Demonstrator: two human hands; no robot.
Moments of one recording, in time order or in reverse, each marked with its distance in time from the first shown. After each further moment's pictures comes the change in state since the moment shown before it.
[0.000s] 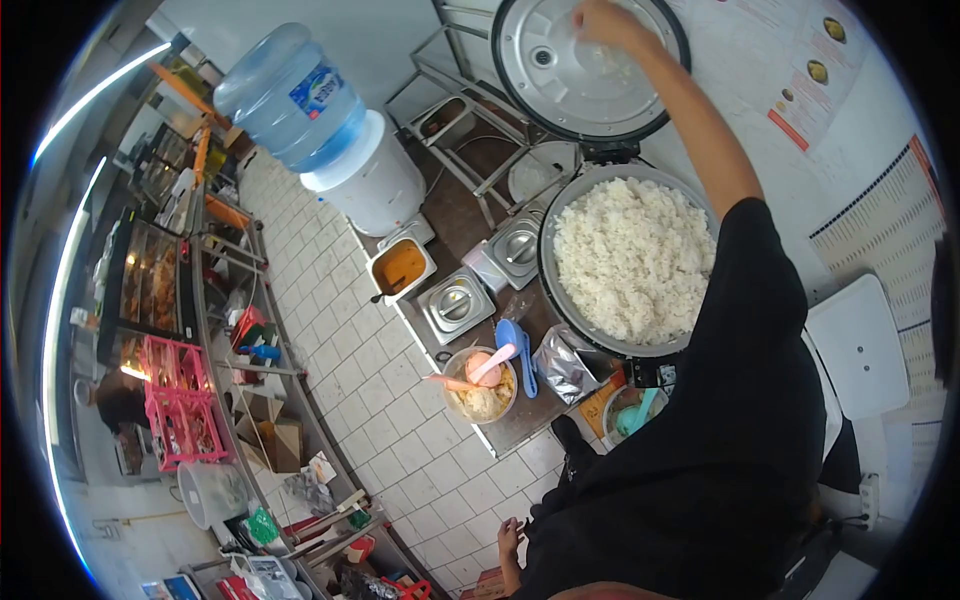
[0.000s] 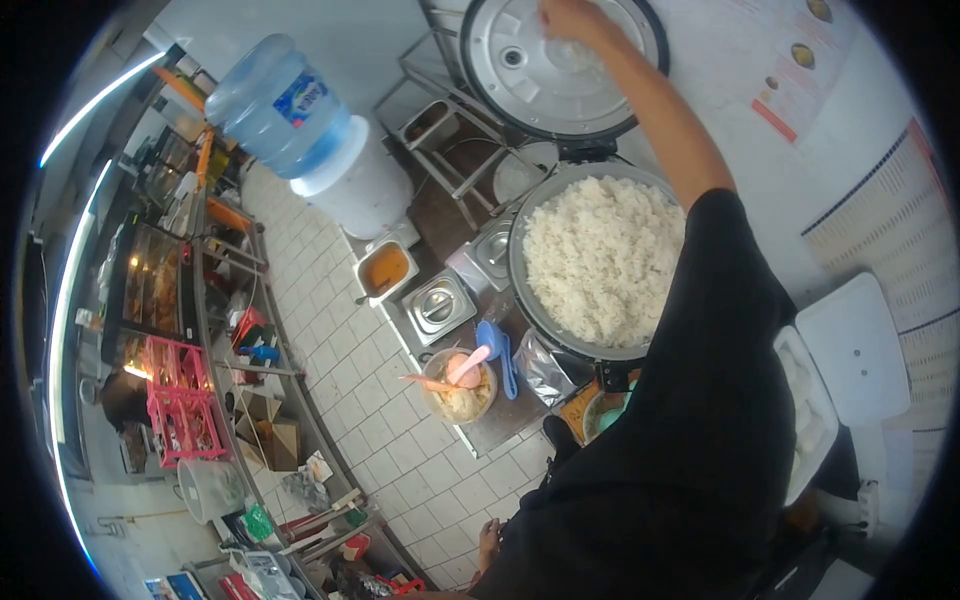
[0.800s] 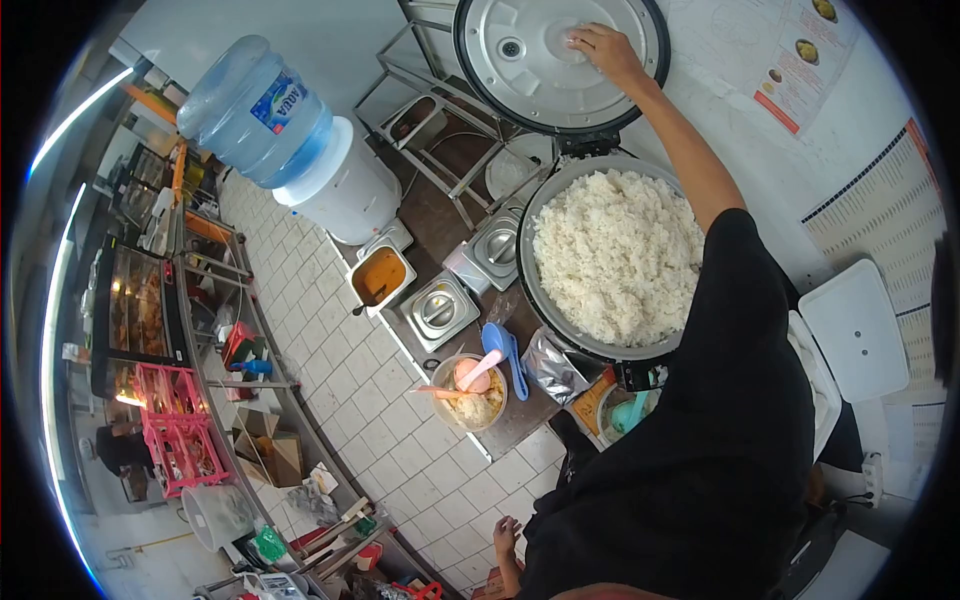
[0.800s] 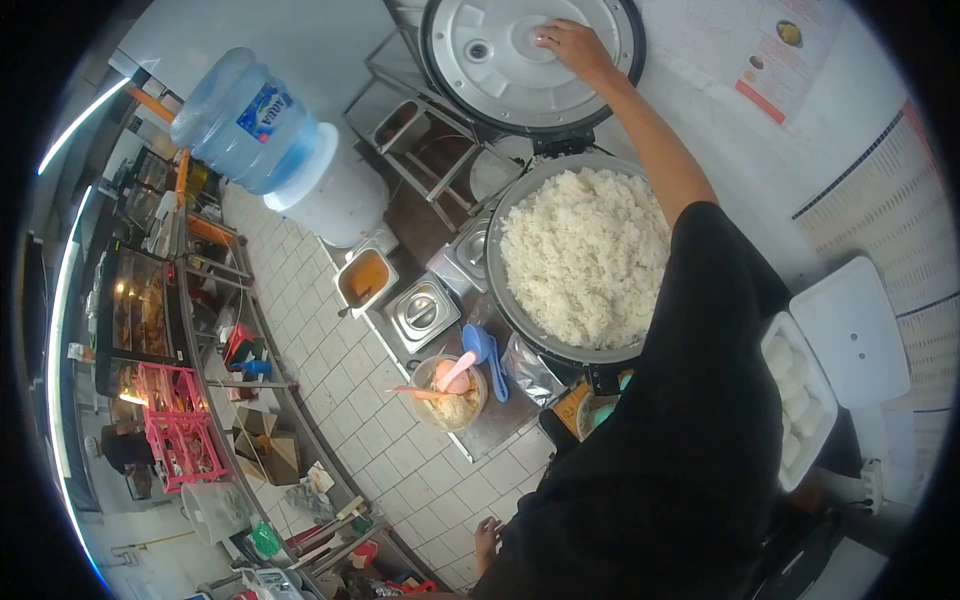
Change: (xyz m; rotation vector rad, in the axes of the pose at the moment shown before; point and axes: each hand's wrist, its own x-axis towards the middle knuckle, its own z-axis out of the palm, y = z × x) left_hand 0.002 0.022 -0.005 -0.007 0.029 0.046; right_hand -0.057 0.060 0.110 0.166 0.615 -0.413
